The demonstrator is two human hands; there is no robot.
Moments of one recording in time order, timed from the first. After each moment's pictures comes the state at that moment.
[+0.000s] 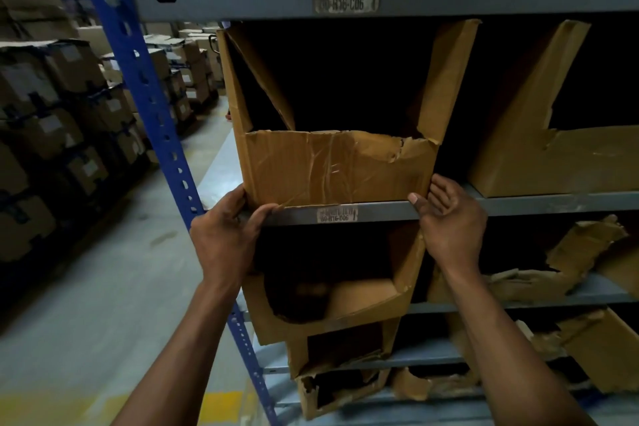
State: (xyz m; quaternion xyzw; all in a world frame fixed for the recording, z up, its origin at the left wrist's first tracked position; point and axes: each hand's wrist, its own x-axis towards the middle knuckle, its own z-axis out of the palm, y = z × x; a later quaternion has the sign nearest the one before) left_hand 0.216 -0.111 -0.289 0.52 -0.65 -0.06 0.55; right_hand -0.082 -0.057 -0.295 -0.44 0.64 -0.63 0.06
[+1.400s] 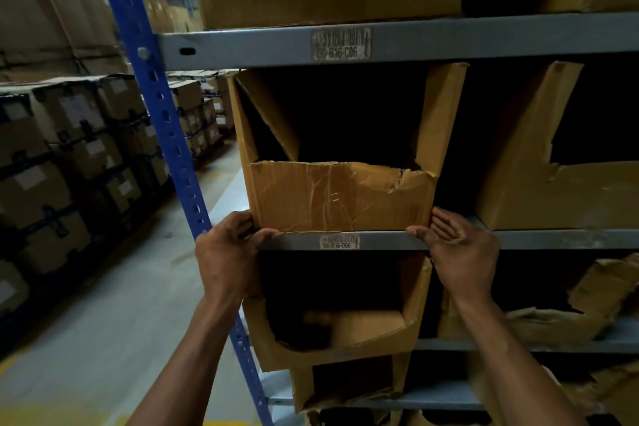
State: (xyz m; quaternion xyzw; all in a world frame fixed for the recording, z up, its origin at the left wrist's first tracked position) left_hand 0.211 -0.108 -0.275 0.56 -0.62 -0.08 0.54; right_hand -0.109 -0.065 -0.303 -0.48 0.59 -0.65 0.05
